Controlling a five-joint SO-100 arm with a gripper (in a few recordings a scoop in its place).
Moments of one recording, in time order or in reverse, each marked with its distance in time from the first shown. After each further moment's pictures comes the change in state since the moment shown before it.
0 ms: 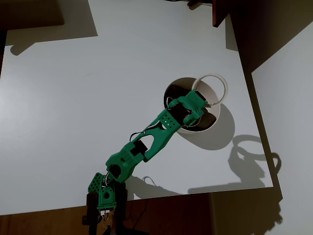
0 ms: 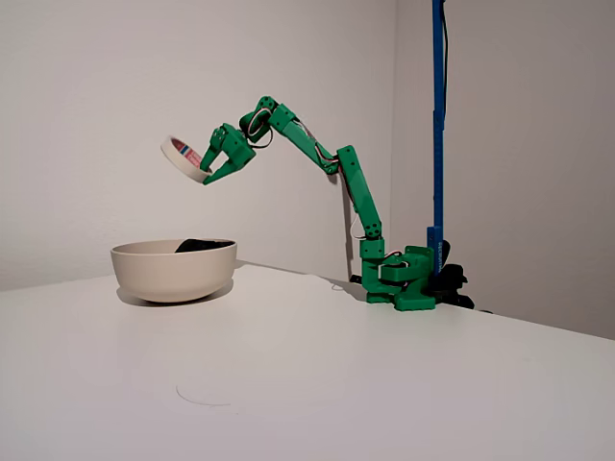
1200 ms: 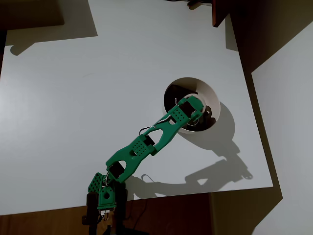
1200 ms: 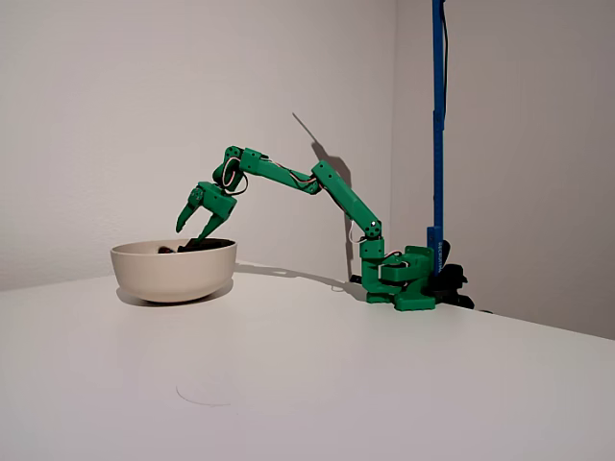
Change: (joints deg) arm -0.6 -19.5 0.0 -4.0 -1.9
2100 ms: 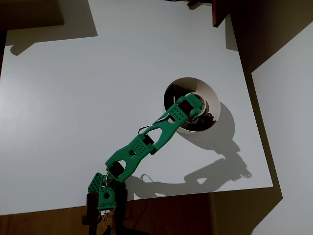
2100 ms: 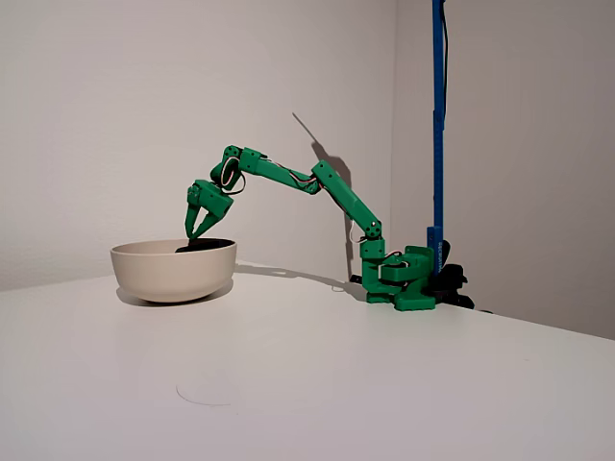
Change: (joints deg) arm -1.5 1.1 0.0 -2.7 2.5
